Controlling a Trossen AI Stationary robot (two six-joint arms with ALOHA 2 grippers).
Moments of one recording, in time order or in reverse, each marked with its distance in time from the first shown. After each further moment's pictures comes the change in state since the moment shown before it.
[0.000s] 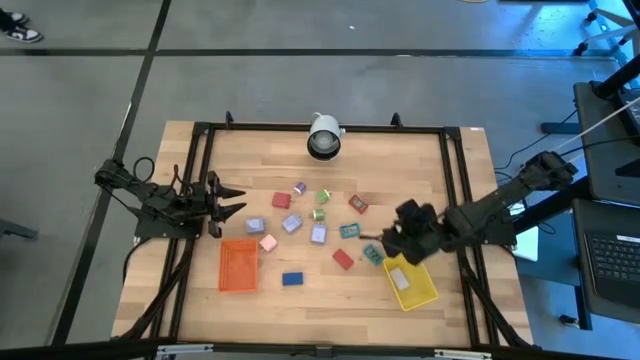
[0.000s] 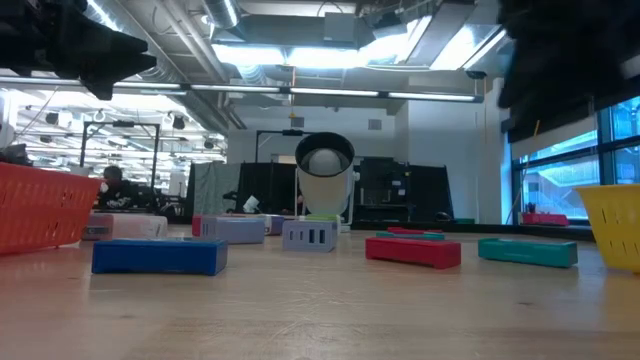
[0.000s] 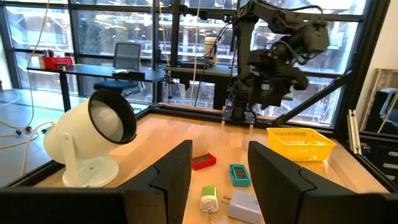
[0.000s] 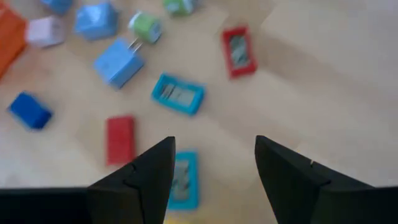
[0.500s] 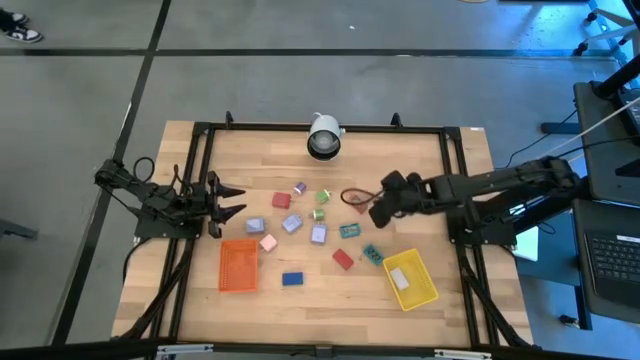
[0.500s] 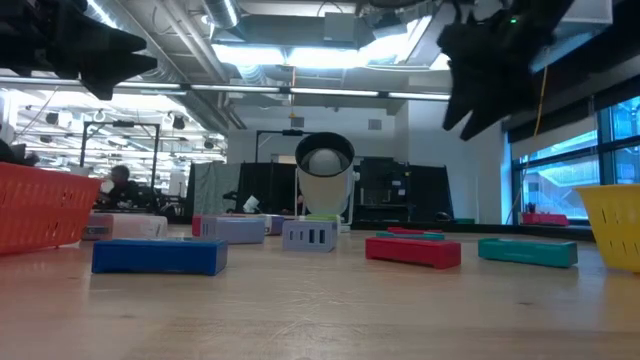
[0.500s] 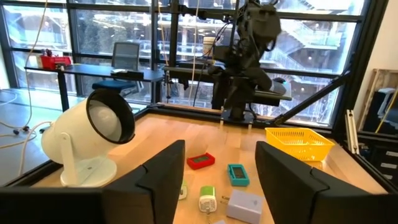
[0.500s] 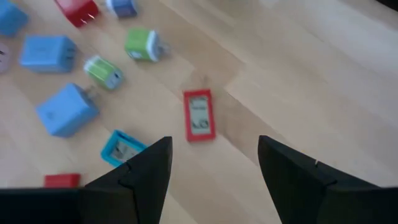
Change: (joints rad) left arm 0.000 0.000 0.000 0.000 0.005 -0.005; right arm -0.374 0.000 0.000 0.146 -0.128 -0.483
